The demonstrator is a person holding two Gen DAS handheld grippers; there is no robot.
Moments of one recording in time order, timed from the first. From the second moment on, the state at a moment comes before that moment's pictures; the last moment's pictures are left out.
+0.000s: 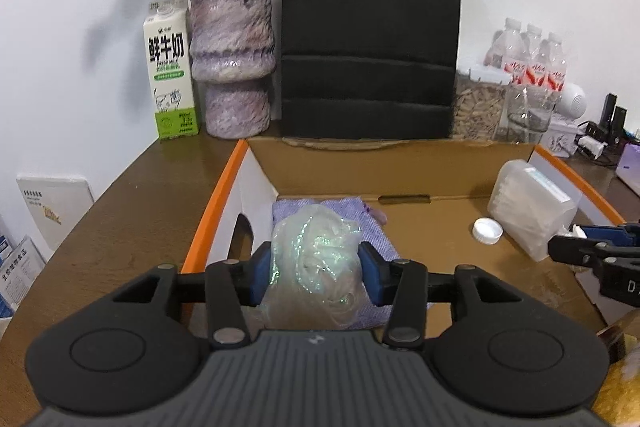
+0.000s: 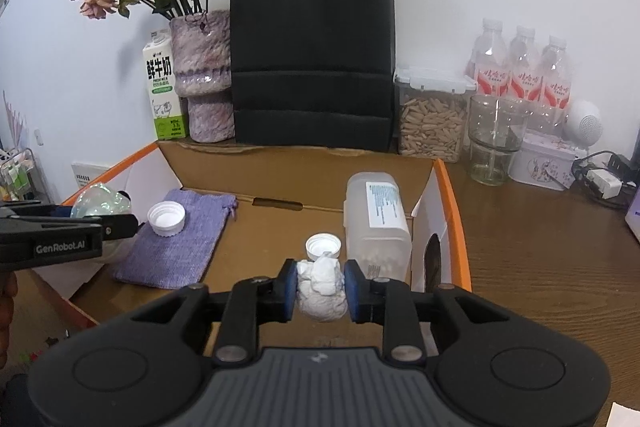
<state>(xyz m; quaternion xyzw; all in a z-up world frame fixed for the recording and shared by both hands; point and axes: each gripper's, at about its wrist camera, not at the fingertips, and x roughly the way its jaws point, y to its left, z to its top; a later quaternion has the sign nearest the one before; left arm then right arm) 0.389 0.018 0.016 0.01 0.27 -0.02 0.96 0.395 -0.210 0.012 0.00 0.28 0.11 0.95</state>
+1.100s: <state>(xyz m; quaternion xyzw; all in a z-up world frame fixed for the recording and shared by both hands) 0.354 0.016 0.049 0.00 0.19 0.00 0.98 0.369 -0.211 0.047 0.01 0.23 0.12 0.97</state>
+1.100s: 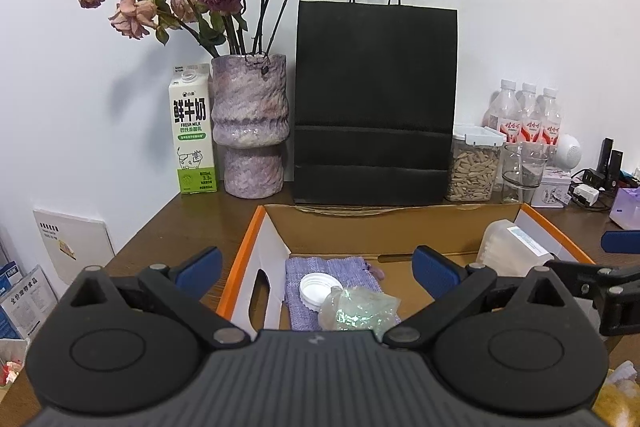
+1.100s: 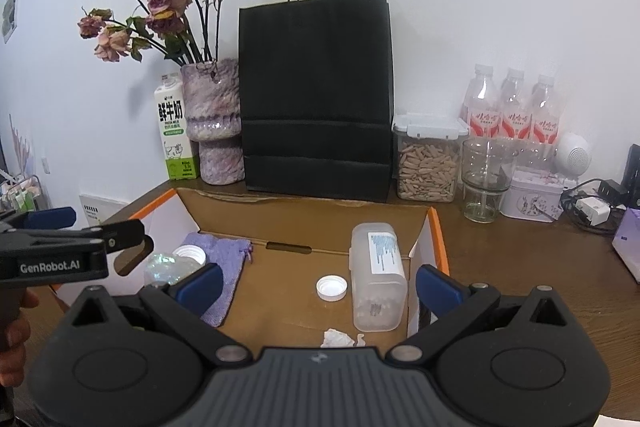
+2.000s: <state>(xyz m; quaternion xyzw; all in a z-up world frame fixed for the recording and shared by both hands) 0.270 0.030 0.076 -0.03 0.16 -0.01 0.99 0.284 -0.219 0.076 0.00 0.20 0.12 0.97</state>
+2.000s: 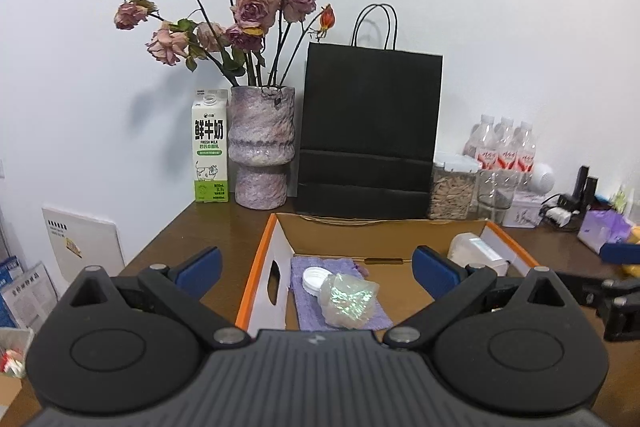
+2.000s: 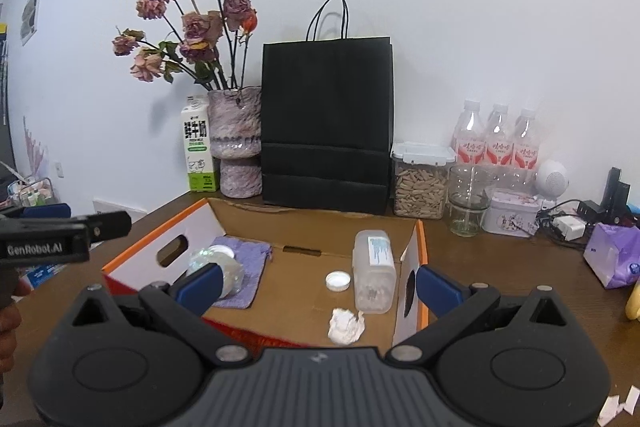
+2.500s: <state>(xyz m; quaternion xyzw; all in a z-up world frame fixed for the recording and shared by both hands) 0.211 0.039 0.057 -0.02 0.17 0.00 0.99 0.217 -0.226 0.050 -0.01 0.23 0.13 0.96</state>
